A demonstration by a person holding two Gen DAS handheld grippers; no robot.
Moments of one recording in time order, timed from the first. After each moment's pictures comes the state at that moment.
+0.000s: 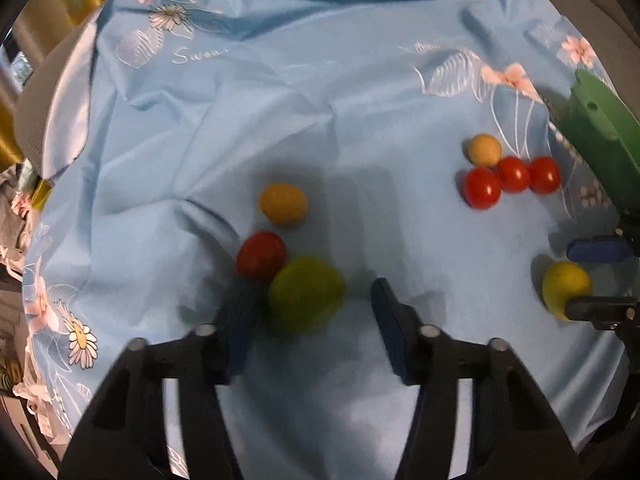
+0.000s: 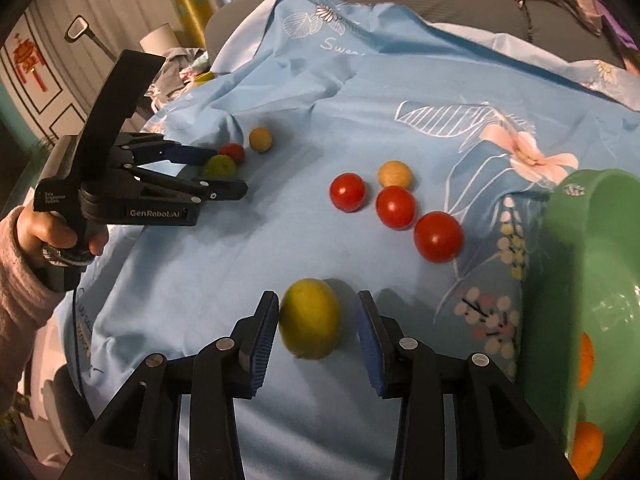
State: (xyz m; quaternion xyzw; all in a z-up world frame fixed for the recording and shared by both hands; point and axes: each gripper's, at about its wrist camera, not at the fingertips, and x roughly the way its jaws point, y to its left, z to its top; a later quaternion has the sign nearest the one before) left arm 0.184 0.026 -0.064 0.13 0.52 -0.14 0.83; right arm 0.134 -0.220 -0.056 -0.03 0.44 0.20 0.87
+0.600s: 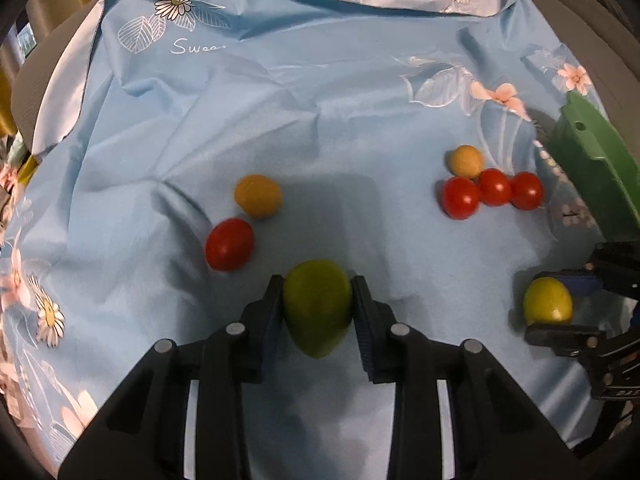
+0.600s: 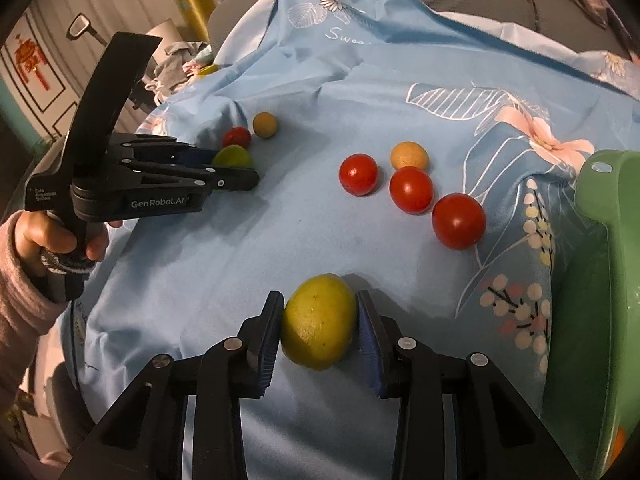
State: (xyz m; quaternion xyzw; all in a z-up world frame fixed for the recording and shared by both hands) left arm 0.171 0.018 -0.064 0.07 0.51 -0.15 0.85; right arm 0.131 -0.213 -0.071 -0.03 0.44 0.20 0.87
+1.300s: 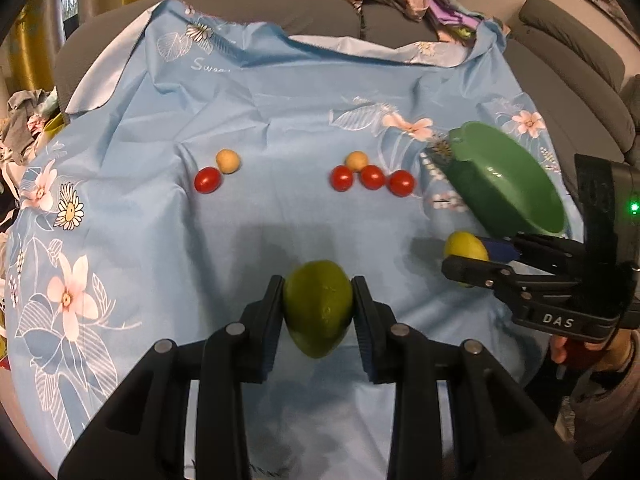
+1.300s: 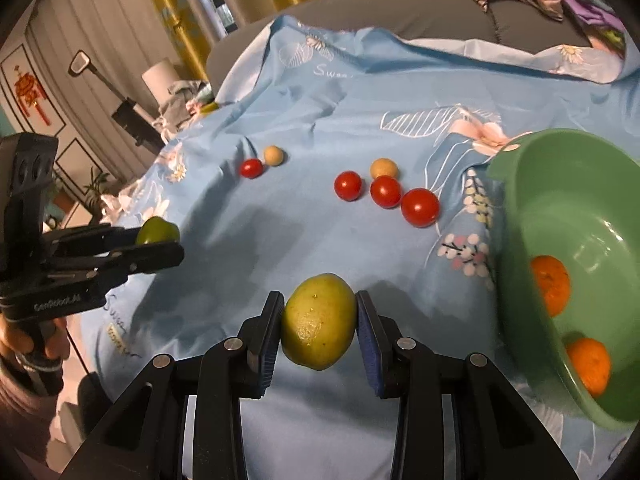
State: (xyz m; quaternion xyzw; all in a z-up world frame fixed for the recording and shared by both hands) left arm 0.046 -0.007 0.004 -0.02 0.46 -0.14 0.87; right arm 0.074 -0.239 -0.036 0.02 0.40 0.19 0.90
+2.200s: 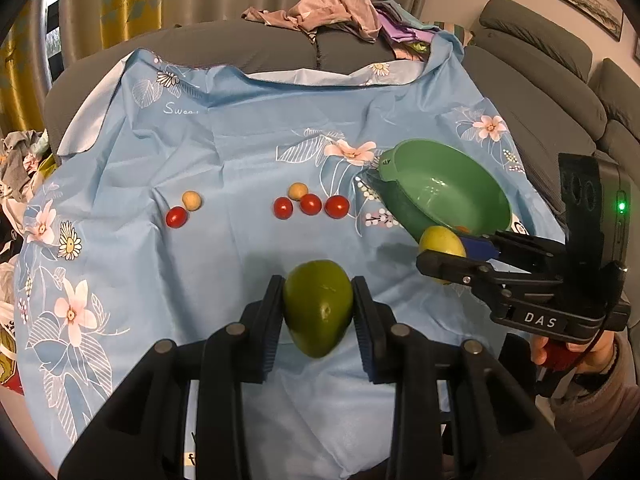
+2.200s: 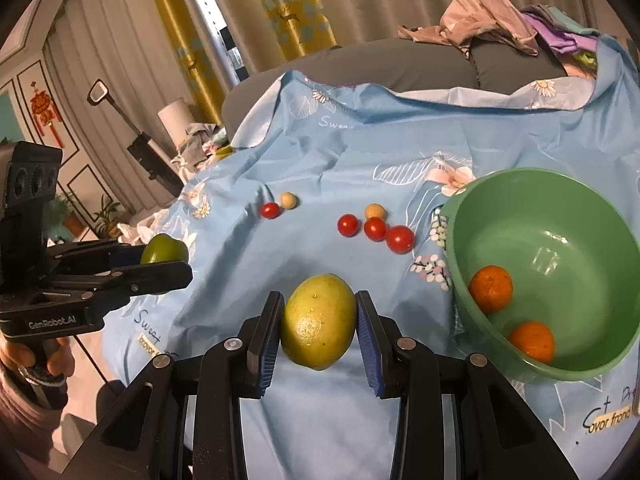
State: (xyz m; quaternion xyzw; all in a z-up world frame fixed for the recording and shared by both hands) left arm 0.015 -0.045 0.048 0.00 0.42 -0.17 0.89; right arm 0.026 -0.261 0.002 0.04 0.33 0.19 0.93
